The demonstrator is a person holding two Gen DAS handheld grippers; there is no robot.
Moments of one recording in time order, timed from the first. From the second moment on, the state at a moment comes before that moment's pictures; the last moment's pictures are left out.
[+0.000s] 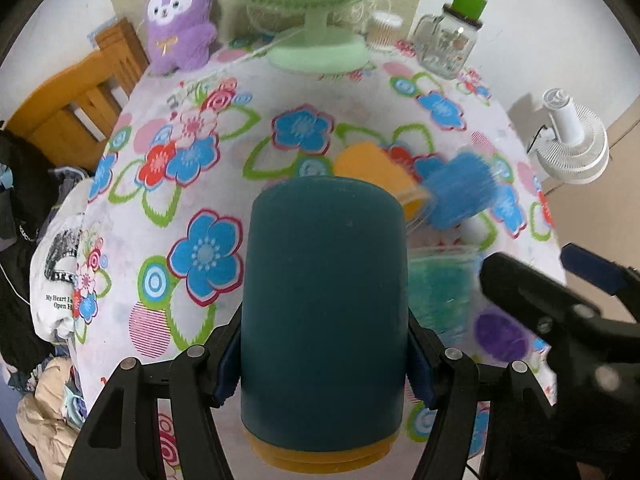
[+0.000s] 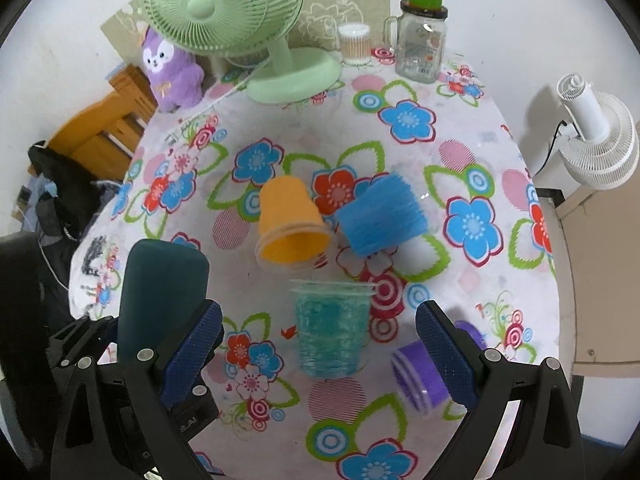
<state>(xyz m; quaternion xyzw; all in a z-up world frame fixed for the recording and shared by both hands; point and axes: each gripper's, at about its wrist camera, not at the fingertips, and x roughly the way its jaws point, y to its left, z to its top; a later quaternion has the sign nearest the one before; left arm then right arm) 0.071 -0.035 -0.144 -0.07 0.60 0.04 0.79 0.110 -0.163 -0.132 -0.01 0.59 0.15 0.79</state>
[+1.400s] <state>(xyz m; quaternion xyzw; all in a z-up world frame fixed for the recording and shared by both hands) 0.055 0.029 -0.169 -0.09 0.61 -0.03 0.79 0.088 -0.092 -0.158 -0.03 0.62 0.13 0.78</state>
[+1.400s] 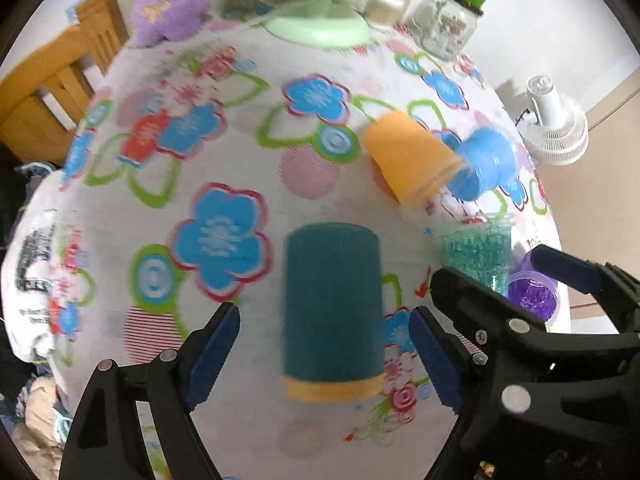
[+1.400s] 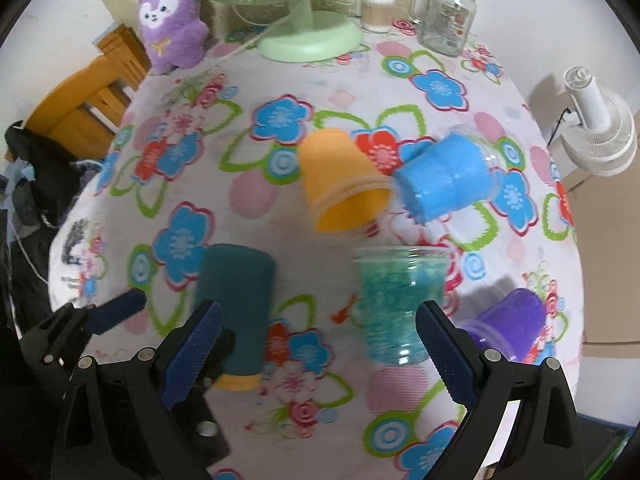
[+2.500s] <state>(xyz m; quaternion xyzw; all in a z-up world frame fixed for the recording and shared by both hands) 0.073 0.105 -0.229 0.01 0.65 0.00 0.76 0.109 -0.019 -0.252 -0.02 0.68 0.08 0.72</state>
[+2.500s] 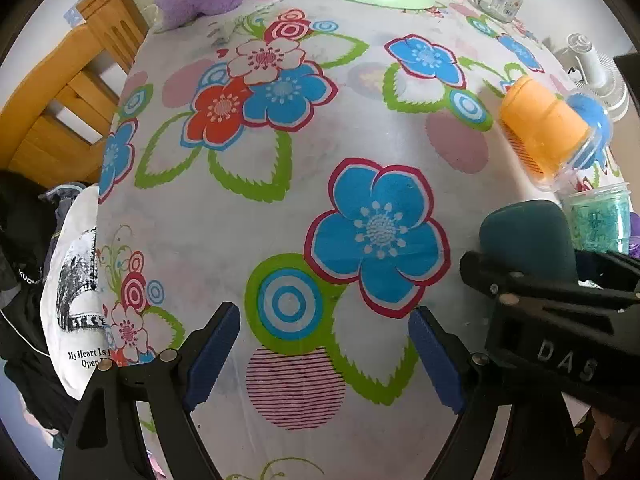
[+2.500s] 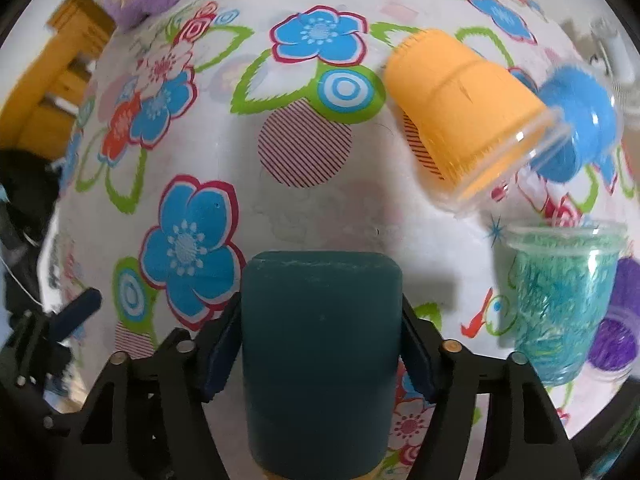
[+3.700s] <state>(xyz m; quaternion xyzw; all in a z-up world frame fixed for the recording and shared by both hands) 0.031 0.069 -0.129 -0.02 0.56 0.00 0.83 0.050 -0.061 -0.120 -0.04 0.48 0.18 0.86</state>
